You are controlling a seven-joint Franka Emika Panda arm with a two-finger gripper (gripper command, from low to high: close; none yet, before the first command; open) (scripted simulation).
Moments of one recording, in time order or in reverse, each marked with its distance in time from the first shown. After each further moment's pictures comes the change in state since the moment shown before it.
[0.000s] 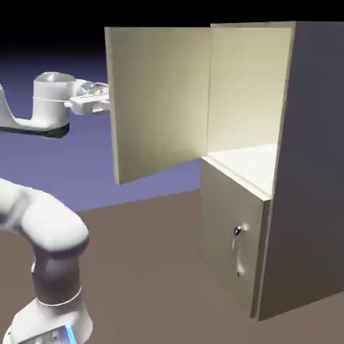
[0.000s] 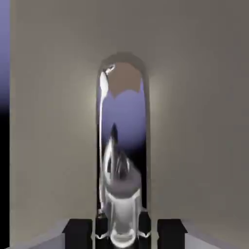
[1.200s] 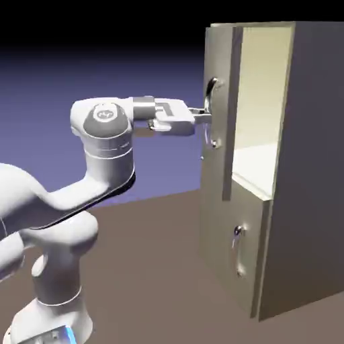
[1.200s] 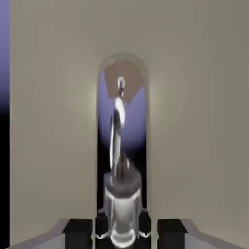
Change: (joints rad) arm 0.434 -0.741 -1.299 -0.475 -1.028 1.076 -0.432
